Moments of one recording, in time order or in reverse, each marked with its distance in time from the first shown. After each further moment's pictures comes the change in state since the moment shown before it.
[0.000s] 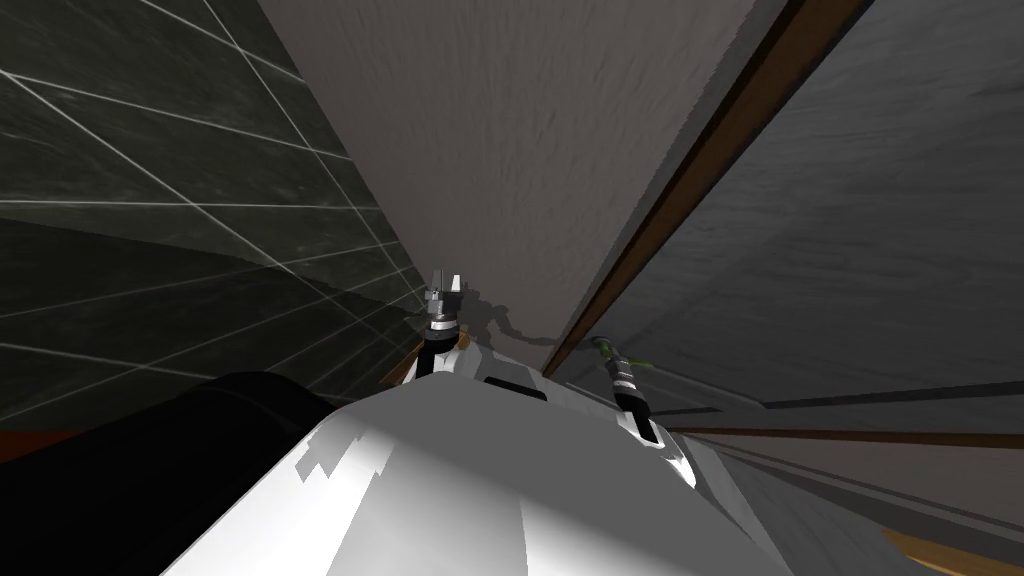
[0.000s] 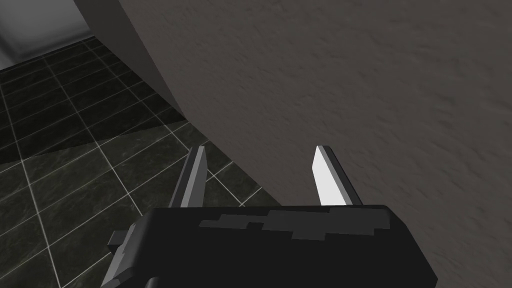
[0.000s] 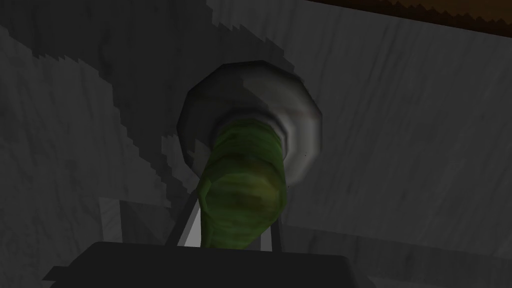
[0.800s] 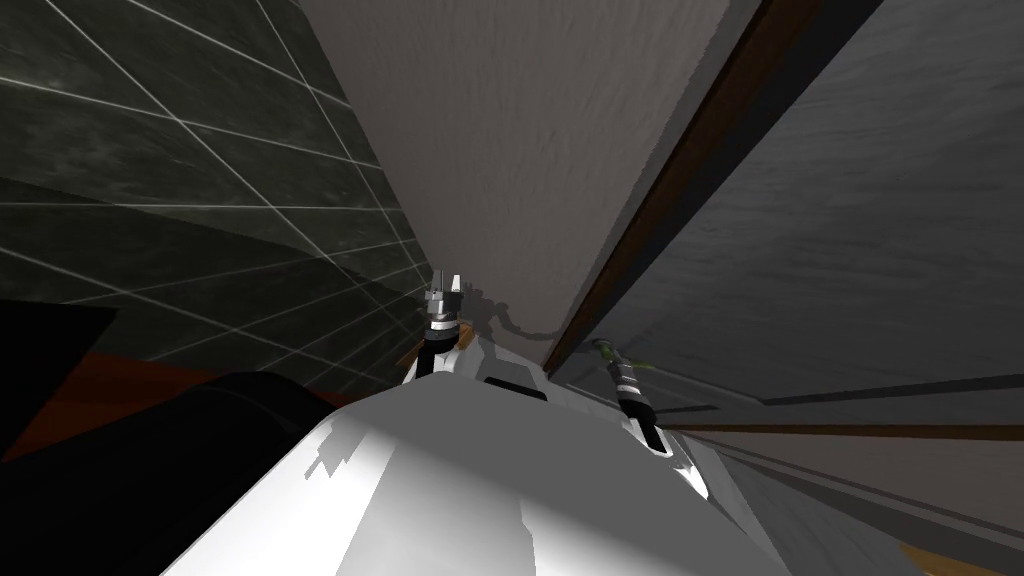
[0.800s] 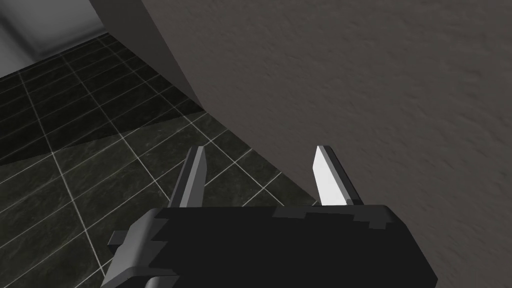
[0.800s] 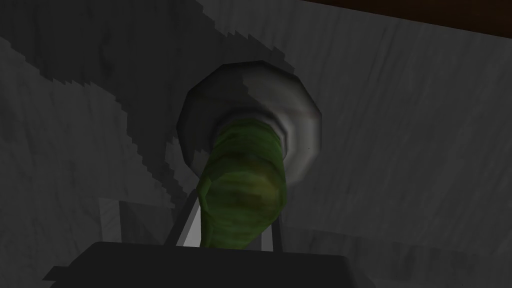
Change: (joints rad) arm 0.031 -0.029 0.021 -0.005 0.017 -0.038 -0.041
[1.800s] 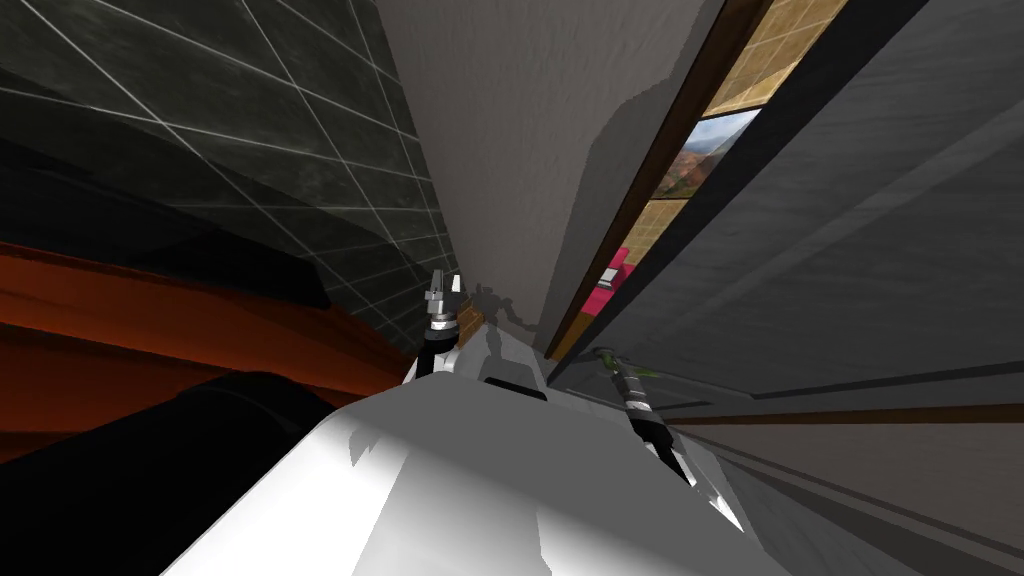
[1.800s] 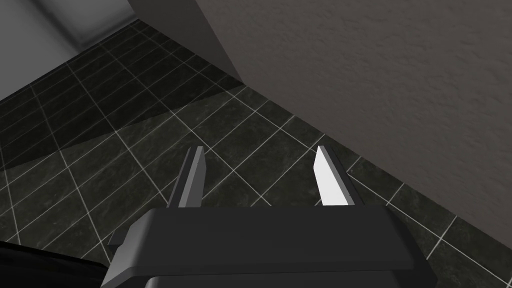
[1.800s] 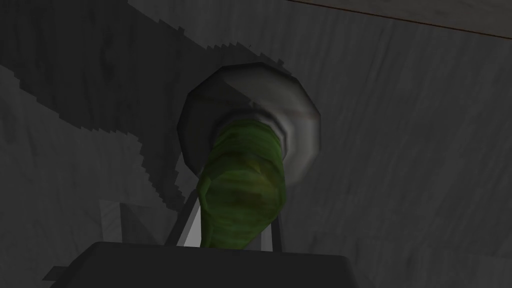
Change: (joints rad) arm 0.090 -0.059 0.043 -0.005 0.042 -0.120 -0.097
